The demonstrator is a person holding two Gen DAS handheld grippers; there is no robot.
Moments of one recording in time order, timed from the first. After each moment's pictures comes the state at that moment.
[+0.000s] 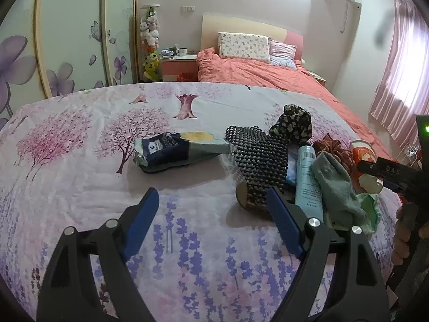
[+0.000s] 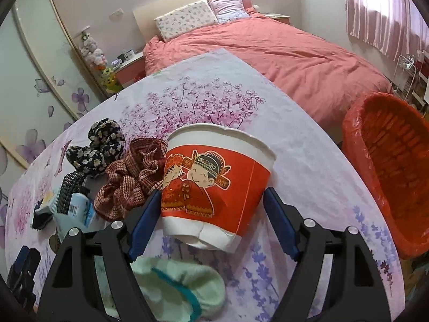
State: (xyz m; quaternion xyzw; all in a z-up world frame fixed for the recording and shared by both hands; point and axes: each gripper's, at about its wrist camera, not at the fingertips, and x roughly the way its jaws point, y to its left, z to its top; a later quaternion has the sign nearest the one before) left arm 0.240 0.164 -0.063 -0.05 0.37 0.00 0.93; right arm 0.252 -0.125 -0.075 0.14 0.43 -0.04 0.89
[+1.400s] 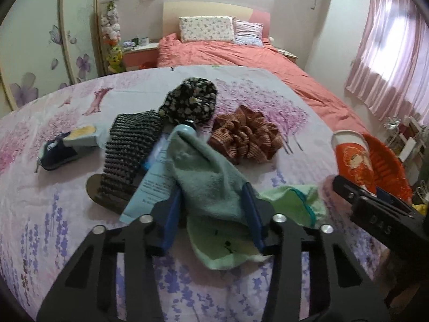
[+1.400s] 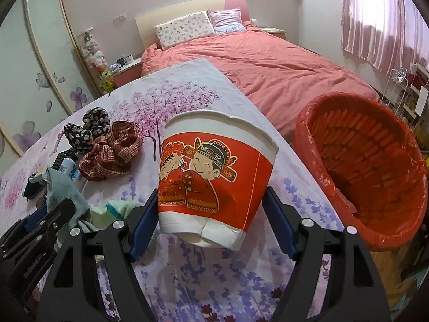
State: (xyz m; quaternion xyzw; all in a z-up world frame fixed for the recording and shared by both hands) left arm 0.258 0.034 -0.072 -0.02 0.40 -0.06 0.91; right arm 0.200 -0.167 -0.076 0.11 0.41 -0.04 0.91
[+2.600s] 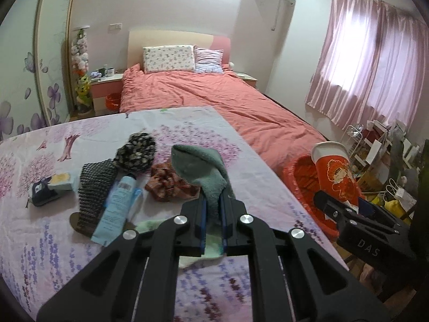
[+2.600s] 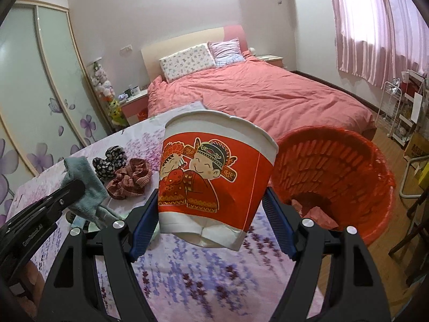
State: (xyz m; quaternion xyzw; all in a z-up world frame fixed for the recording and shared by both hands) left arm 0.220 -0.015 0.003 -0.03 0.33 -0.18 0.93; right arm 0.143 -0.207 -0.020 0.13 0.32 -0.04 0.94
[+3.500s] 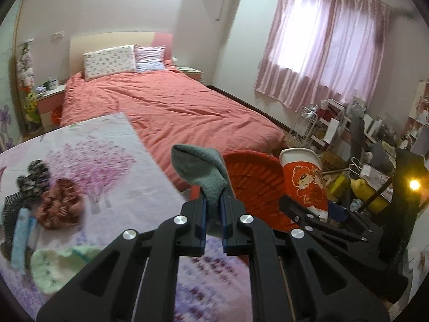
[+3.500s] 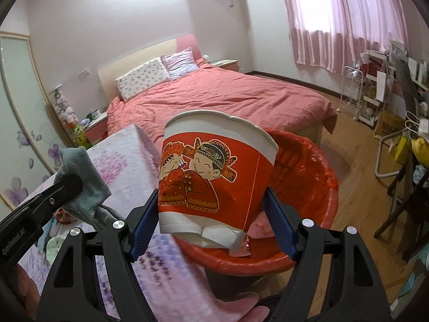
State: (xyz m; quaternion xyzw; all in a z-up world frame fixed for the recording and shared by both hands) left arm 0.229 -0.167 0.004 0.00 0.33 -0.31 0.89; right arm 0.131 -0.315 -0.039 0.17 0.30 -0.15 0.93
